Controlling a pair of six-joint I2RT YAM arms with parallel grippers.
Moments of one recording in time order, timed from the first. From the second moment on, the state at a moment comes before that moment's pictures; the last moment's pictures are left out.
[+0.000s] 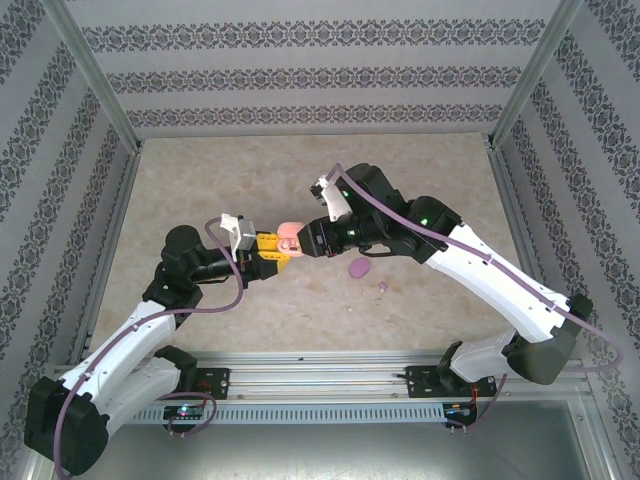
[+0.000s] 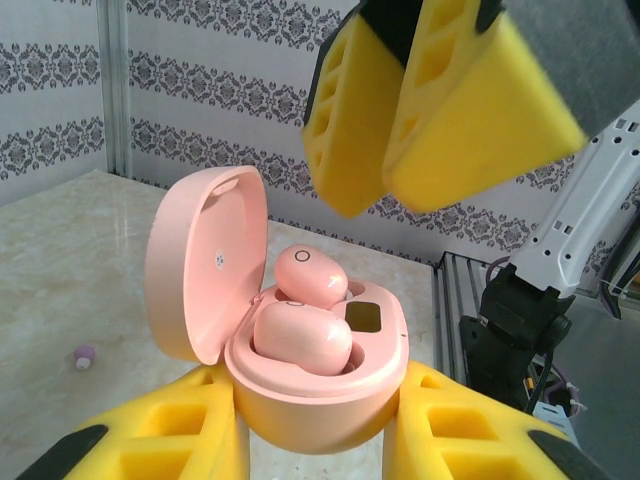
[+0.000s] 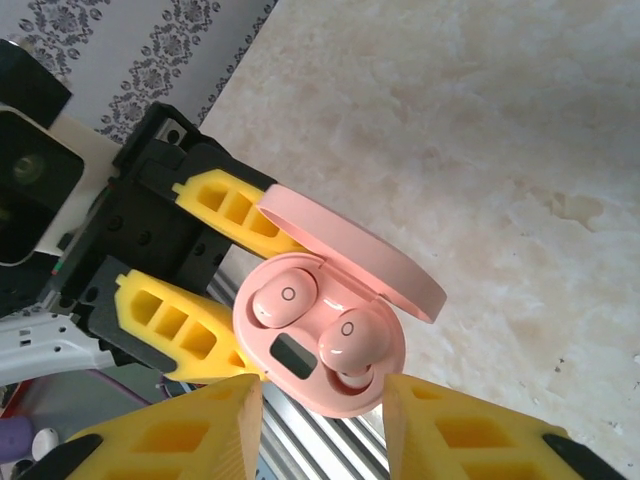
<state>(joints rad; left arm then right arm) -0.37 0.88 0.53 0.31 0.91 -0.12 0.87 1.38 1.57 -0.92 -0.28 0.50</state>
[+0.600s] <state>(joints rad) -0.37 0.88 0.53 0.31 0.92 -0.13 0.88 1.42 1.56 -0.90 -0.28 0.53</state>
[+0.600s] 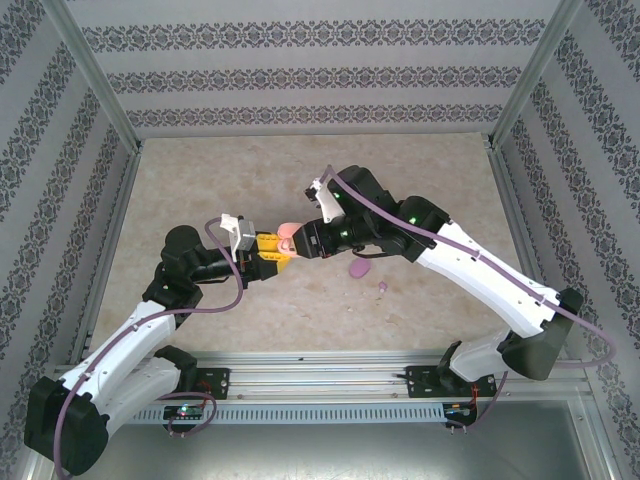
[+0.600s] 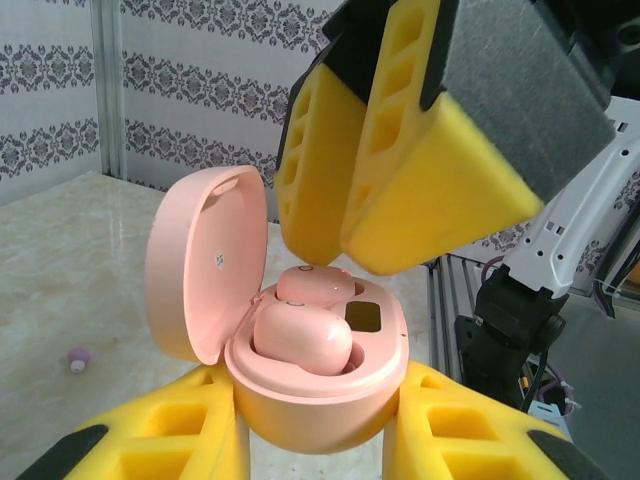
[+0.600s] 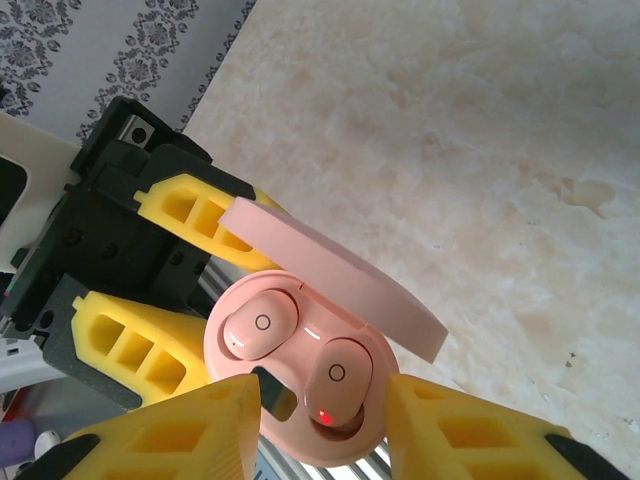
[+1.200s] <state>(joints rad) -0.37 0.88 0.53 0.31 0.92 -0.13 0.86 1.34 1.57 -0.88 -0.23 0.52</state>
